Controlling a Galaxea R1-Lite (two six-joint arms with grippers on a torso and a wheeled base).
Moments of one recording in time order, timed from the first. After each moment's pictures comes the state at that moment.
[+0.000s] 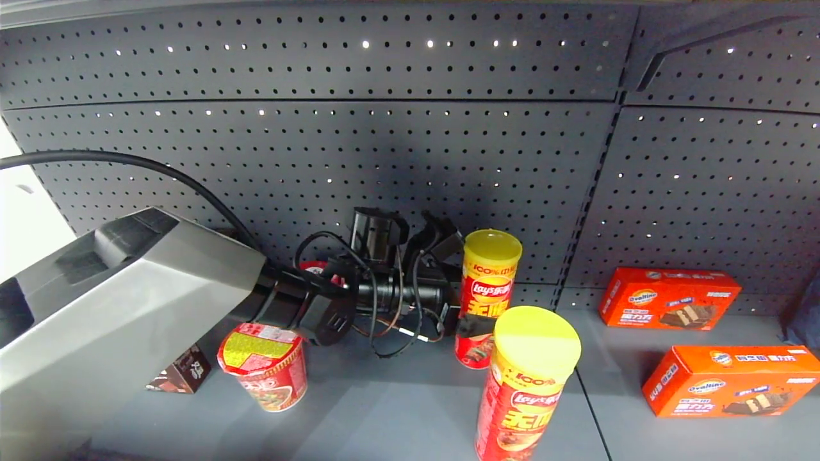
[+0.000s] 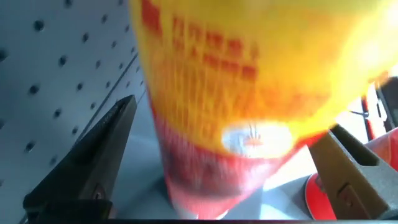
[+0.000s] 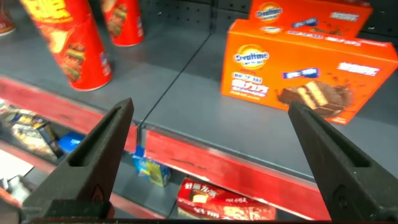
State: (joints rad) left arm -0.55 2.22 -1.32 -0.54 -0.75 0.19; right arm 0.25 0.09 -0.02 -0.01 0.05 -0.04
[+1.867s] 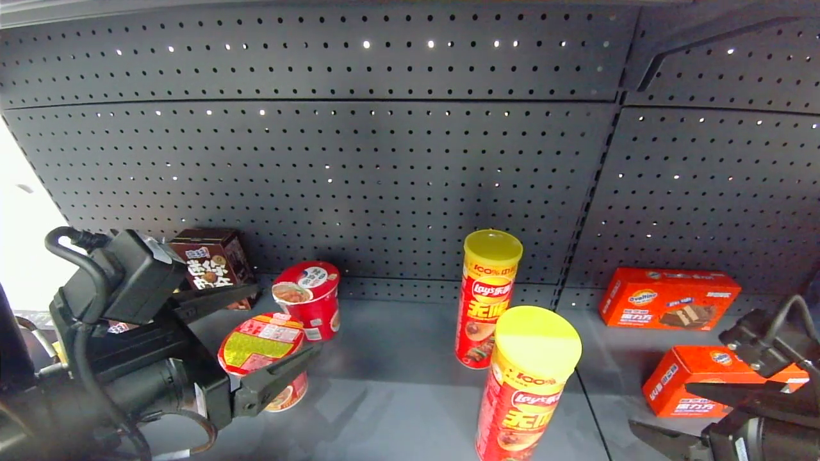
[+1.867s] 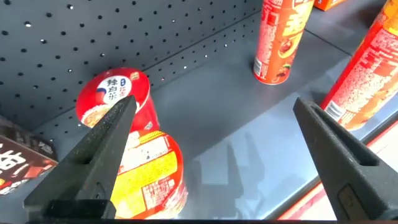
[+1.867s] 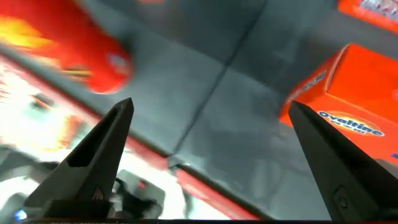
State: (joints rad) left arm -0.46 1.23 -0.44 -0.57 -0.14 0.14; right arm 0.48 1.17 -0.42 -0.14 -0.06 0.02
